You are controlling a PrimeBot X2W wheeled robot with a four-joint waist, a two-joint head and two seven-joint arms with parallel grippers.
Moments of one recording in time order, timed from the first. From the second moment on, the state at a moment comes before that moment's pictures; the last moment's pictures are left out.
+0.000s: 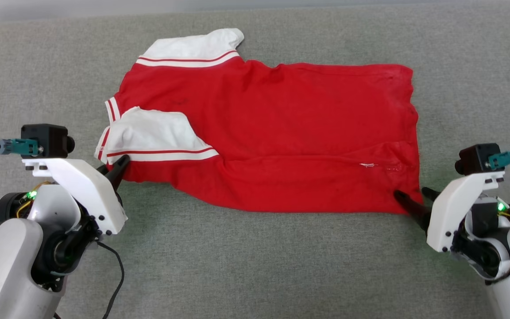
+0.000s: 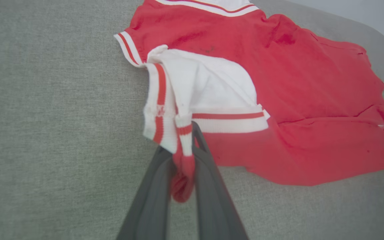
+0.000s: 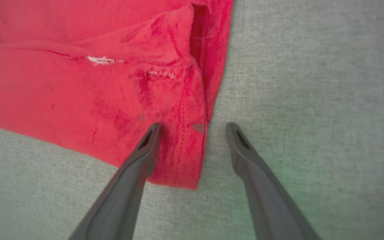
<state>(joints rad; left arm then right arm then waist) -0.39 0.59 -0.33 0.00 -0.87 0.16 0.49 -0.34 -0.27 0.11 0.23 0.51 0.13 0.65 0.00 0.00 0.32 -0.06</state>
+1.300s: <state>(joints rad) 0.07 0.53 -0.27 -0.08 -0.93 0.28 0.31 -0.14 -0.32 0.17 0.12 0.54 0.13 0.70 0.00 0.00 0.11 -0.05</state>
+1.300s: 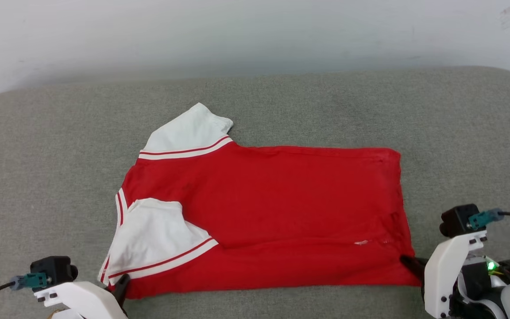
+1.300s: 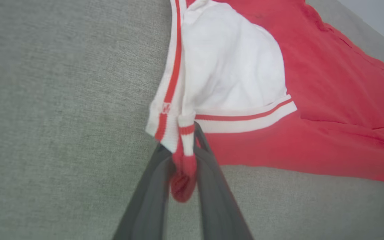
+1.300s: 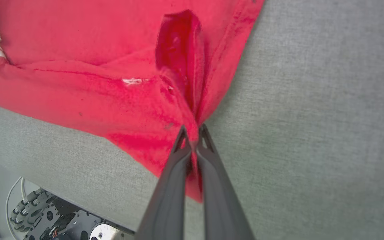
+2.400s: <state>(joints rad) -0.58 0.57 -0.27 0.08 -0.74 0.19 0.21 -0.24 -0.12 0.00 -0.16 0.30 0.13 0.06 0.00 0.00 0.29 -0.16</state>
